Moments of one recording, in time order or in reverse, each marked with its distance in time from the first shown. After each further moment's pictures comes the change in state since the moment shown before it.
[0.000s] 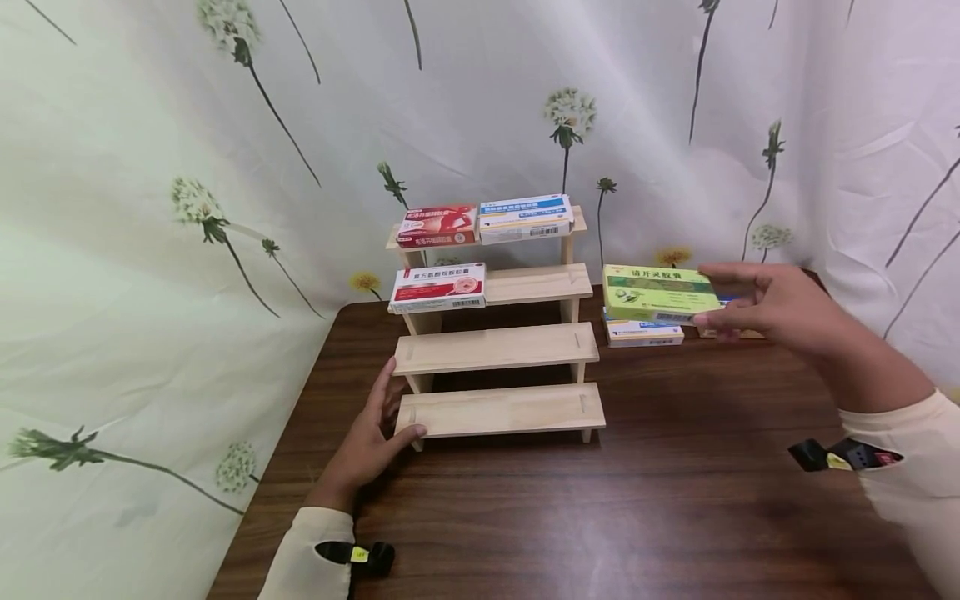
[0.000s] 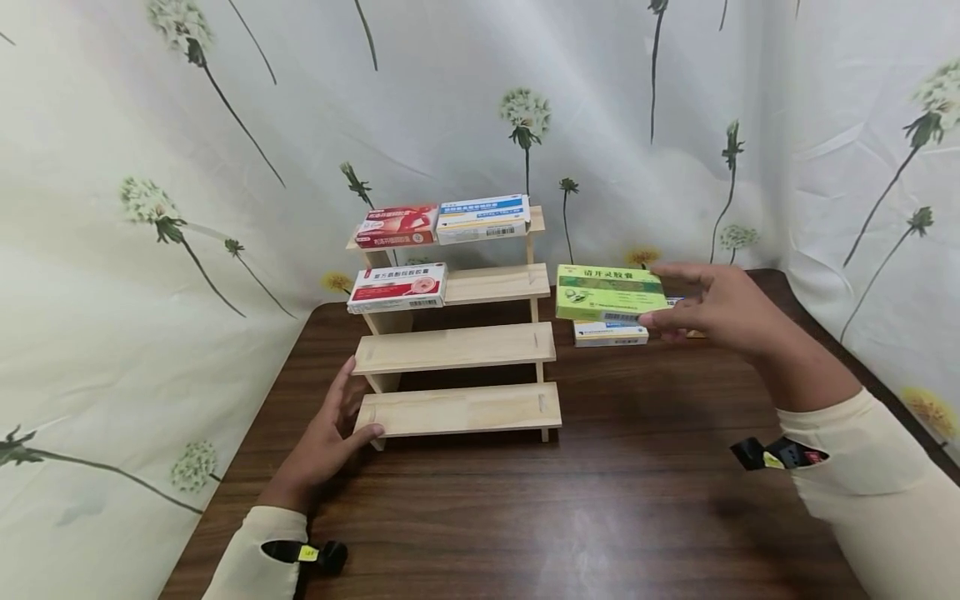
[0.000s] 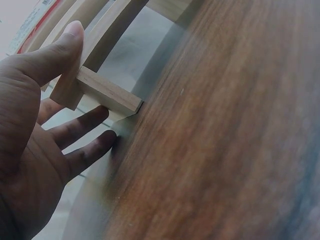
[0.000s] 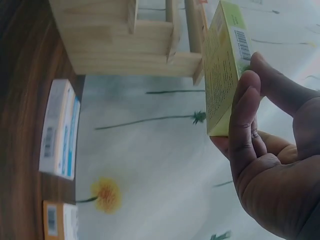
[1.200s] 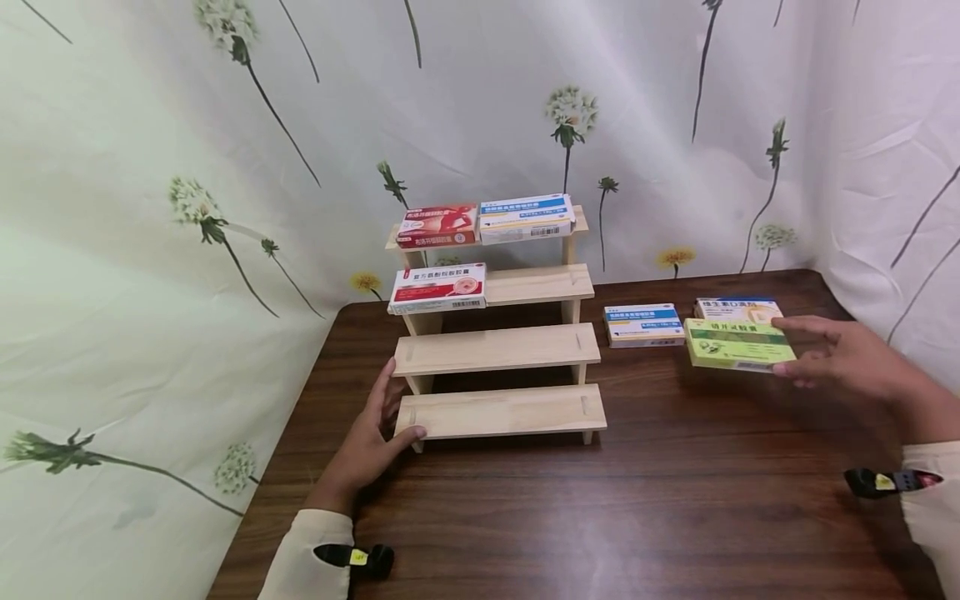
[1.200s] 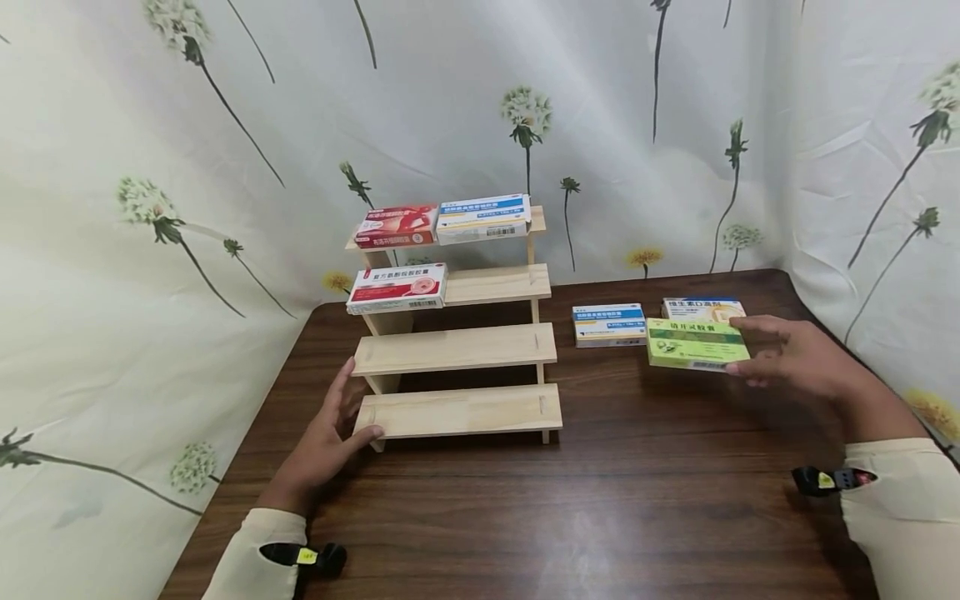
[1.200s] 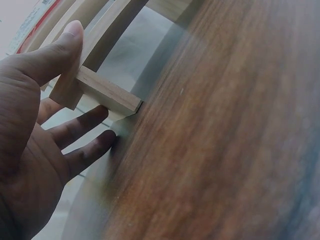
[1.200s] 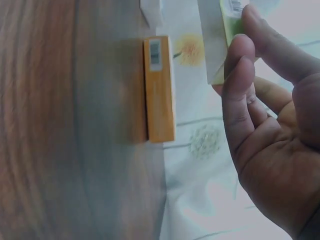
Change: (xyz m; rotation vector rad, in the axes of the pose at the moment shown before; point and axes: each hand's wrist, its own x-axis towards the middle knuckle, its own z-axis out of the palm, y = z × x) left_hand 0.000 -0.001 -0.001 0.021 0.004 -0.017; right_hand -0.012 0.150 -0.039 -0.218 -0.044 0.093
